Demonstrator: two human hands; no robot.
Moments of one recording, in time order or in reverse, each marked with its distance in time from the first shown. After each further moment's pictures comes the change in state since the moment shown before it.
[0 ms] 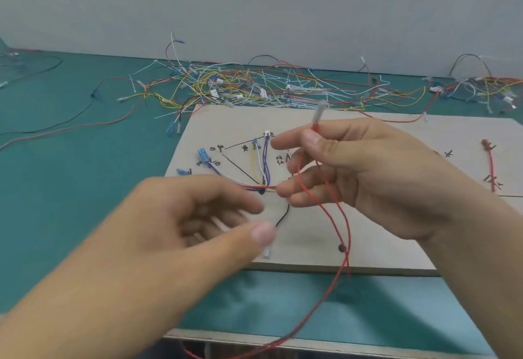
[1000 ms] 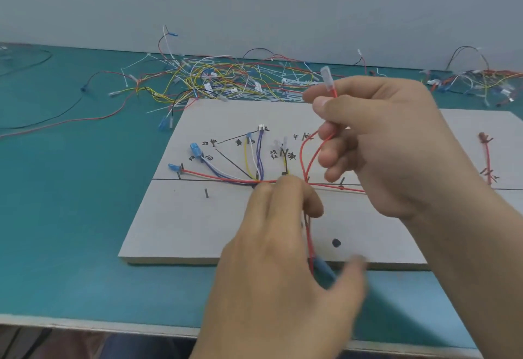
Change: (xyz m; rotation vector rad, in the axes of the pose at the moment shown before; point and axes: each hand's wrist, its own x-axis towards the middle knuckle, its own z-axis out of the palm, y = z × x) left_hand -0.008 0.004 0.106 0.422 0.266 0.261; right_hand 0.003 -0.011 0.005 -0.020 0.445 -0.233
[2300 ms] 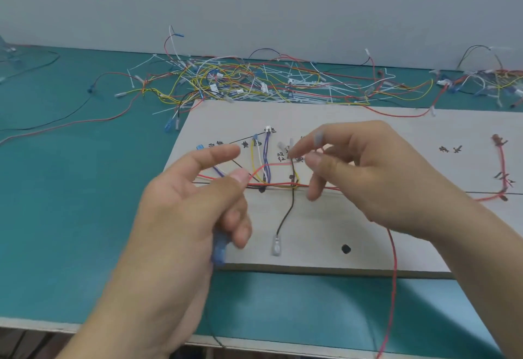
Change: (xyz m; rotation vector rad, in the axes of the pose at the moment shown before) left_hand 0.035 -0.056 -0.041 -1.043 0.047 -0.409; right_hand -0.001 0.024 -0.020 -0.670 -0.319 -0.127
